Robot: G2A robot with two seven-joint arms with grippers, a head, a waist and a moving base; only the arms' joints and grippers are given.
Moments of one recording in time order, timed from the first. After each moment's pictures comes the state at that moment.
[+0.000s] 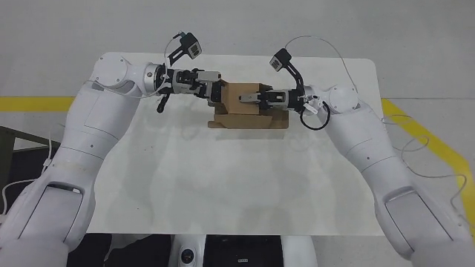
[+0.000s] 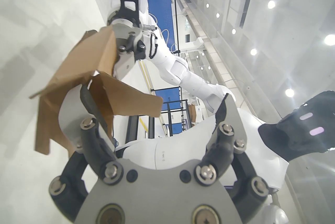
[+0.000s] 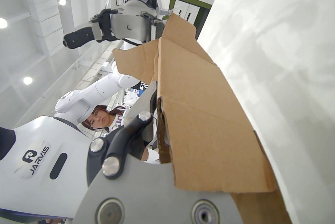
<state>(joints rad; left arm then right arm) 0.50 -1.12 -0.96 -0.98 -0.66 -0.28 -1.44 -0.53 -1.31 0.84 -0.83 0.62 -0.55 1.27</state>
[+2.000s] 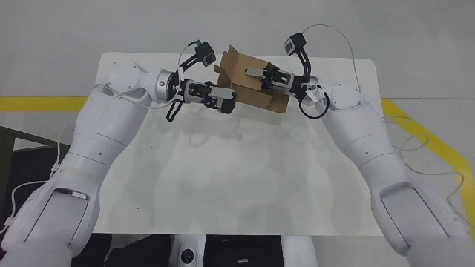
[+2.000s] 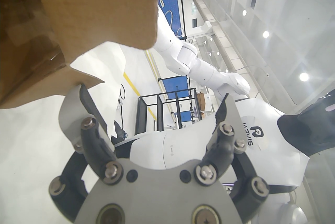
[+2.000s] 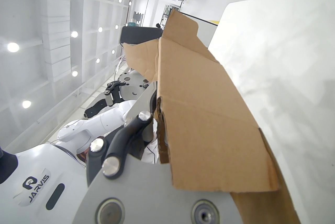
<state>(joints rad) 0.55 -1.14 -0.96 -1.11 -0.61 -0.28 -1.45 -0.50 -1.36 0.88 -0.73 0.63 -0.62 1.08</state>
